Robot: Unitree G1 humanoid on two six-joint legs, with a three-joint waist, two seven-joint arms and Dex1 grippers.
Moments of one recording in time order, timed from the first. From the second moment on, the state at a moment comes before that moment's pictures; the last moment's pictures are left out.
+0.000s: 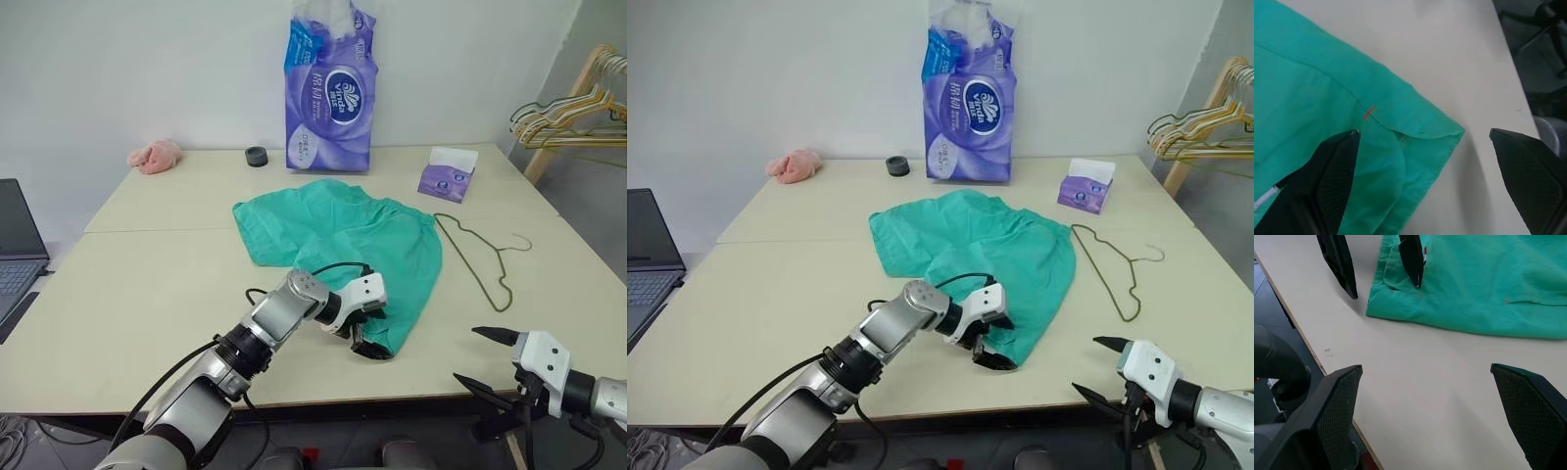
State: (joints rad) left arm -0.65 0.28 -0.61 0.23 -0.04 0.56 -1.11; right arm 0.49 -0.79 -0.24 -0.47 0.28 0.11 0.90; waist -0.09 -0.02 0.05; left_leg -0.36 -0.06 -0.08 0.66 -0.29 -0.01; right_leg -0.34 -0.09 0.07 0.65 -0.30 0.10
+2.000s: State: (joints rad) left arm -0.50 0.80 -0.19 0.09 -0.44 0.83 -1.34; right arm -0.54 -0.74 0.38 0.64 -0.73 -0.67 0.20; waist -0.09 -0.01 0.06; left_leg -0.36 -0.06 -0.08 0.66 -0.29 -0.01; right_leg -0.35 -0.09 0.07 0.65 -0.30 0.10
